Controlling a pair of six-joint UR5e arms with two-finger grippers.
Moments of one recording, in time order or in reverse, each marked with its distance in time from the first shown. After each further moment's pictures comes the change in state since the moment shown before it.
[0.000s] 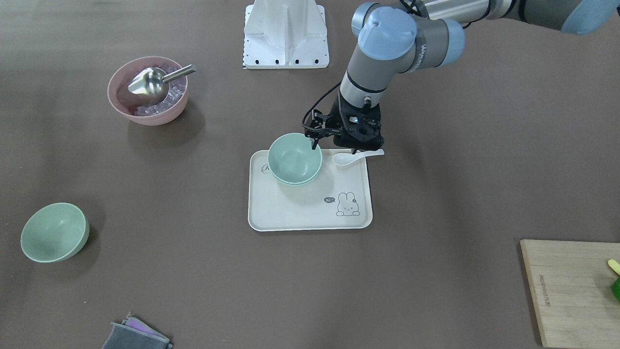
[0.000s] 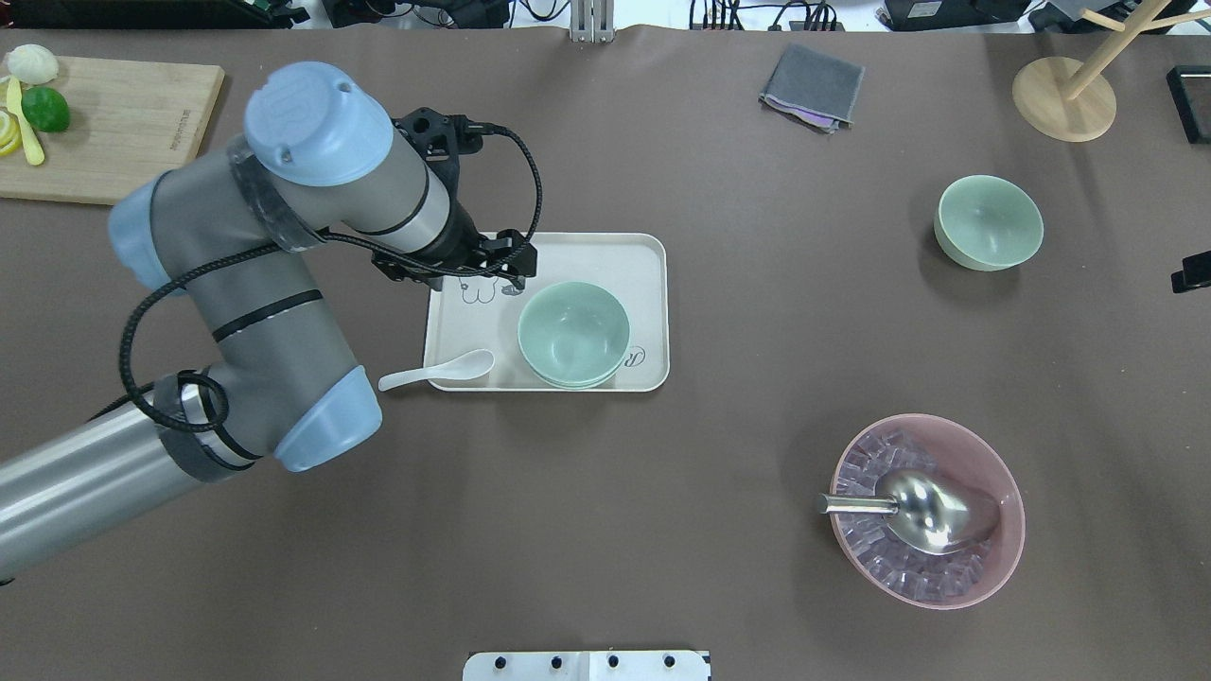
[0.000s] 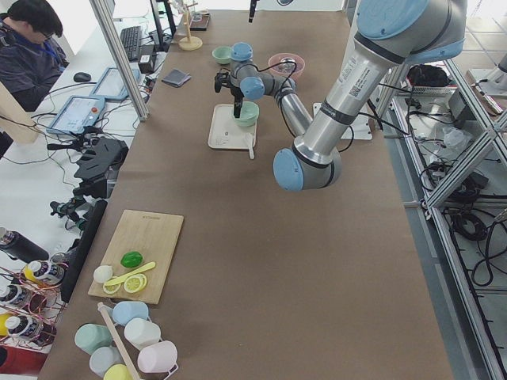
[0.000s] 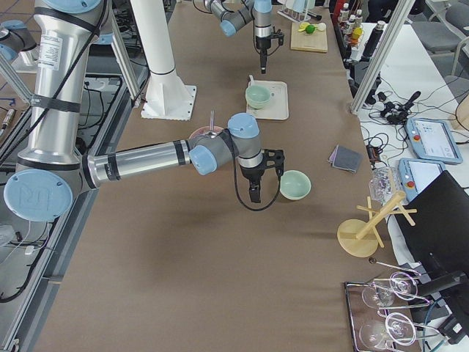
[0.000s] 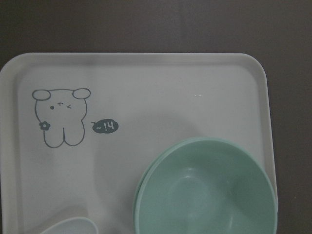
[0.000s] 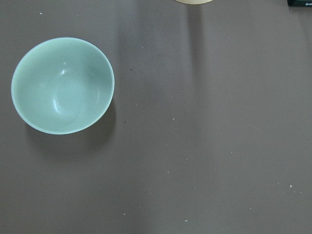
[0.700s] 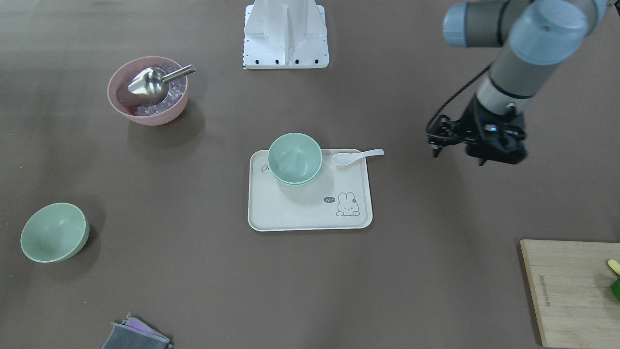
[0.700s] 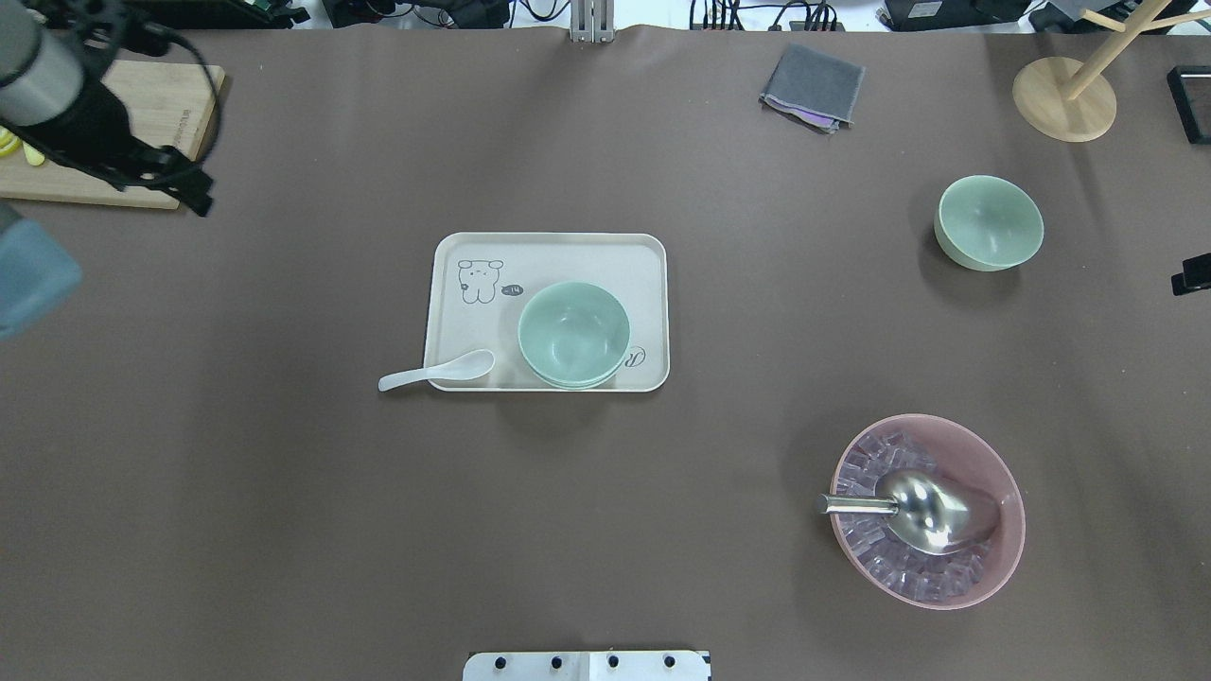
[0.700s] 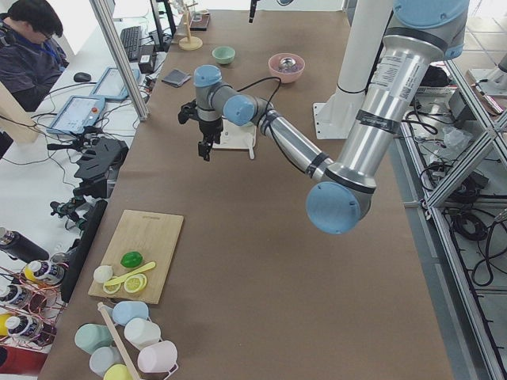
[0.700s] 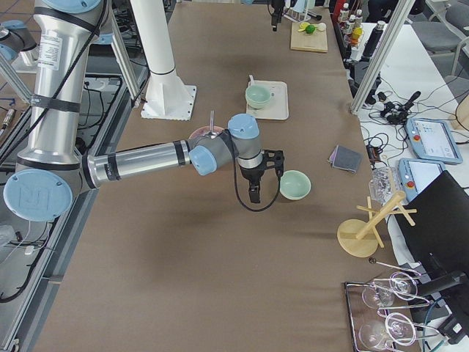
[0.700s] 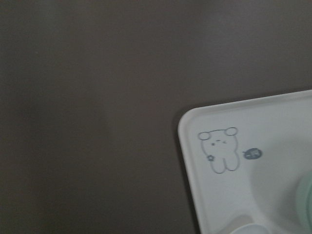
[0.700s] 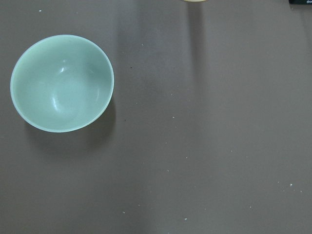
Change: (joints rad) left arm -0.439 0.345 -0.107 0.176 -0.197 0.801; right arm 0.000 -0.001 -0.005 -0.001 0.006 -0.005
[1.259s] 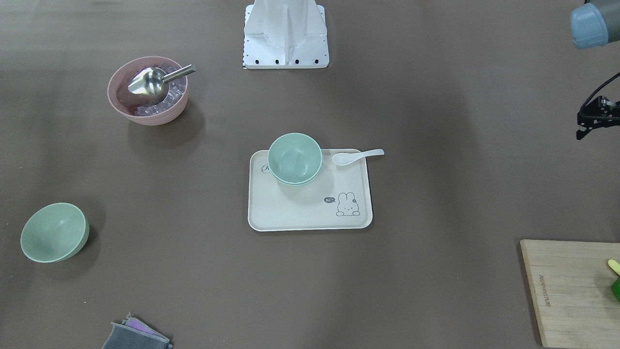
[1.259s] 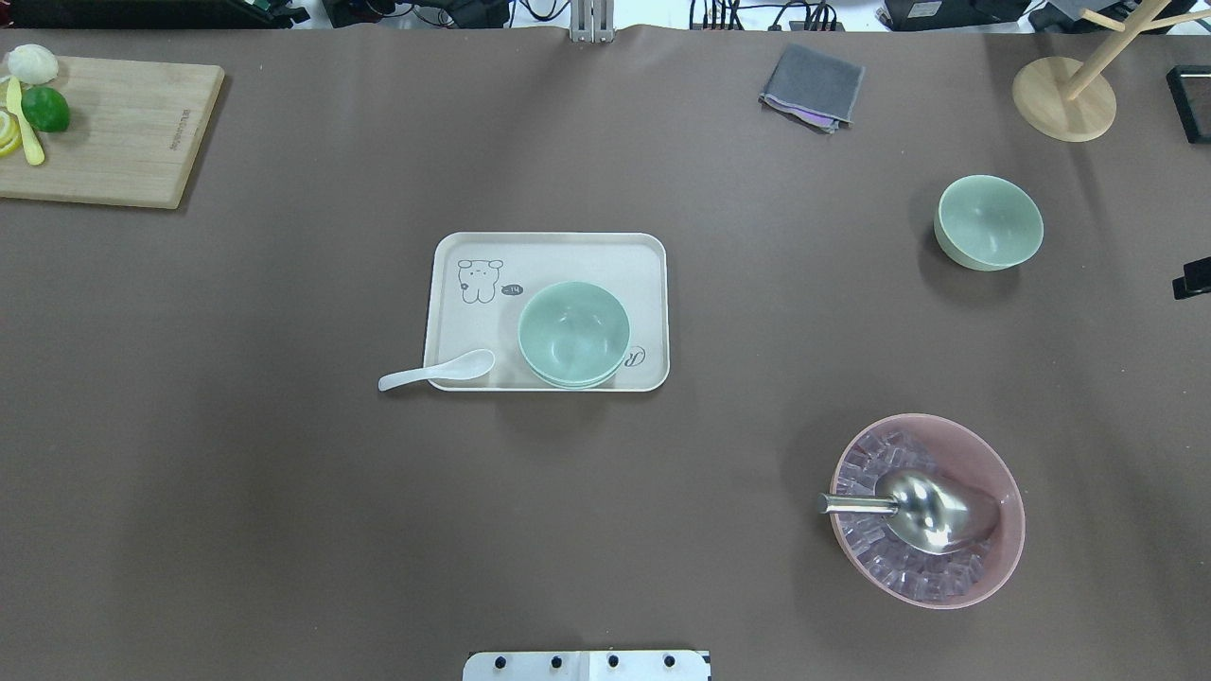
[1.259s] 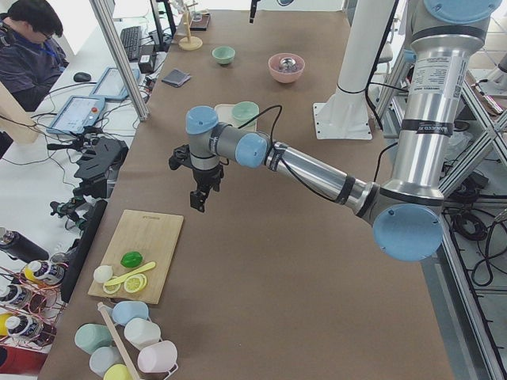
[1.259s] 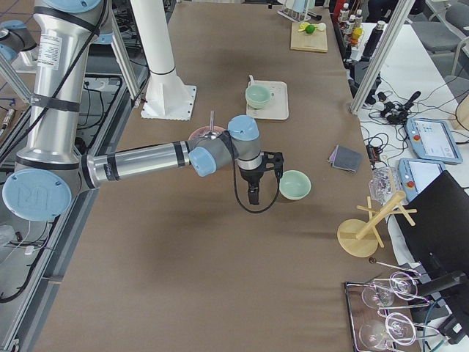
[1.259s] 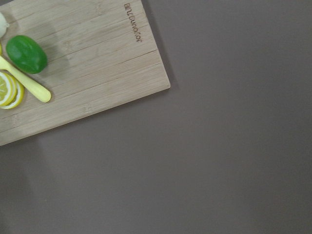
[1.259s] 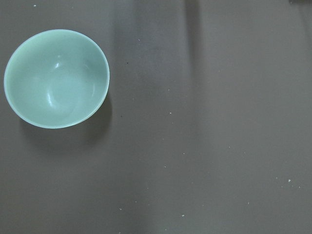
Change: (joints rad) left arm -0.187 0.200 0.011 -0.019 -0.019 0.278; right arm -0.002 -0.005 -0.005 0.000 0.003 -0.001
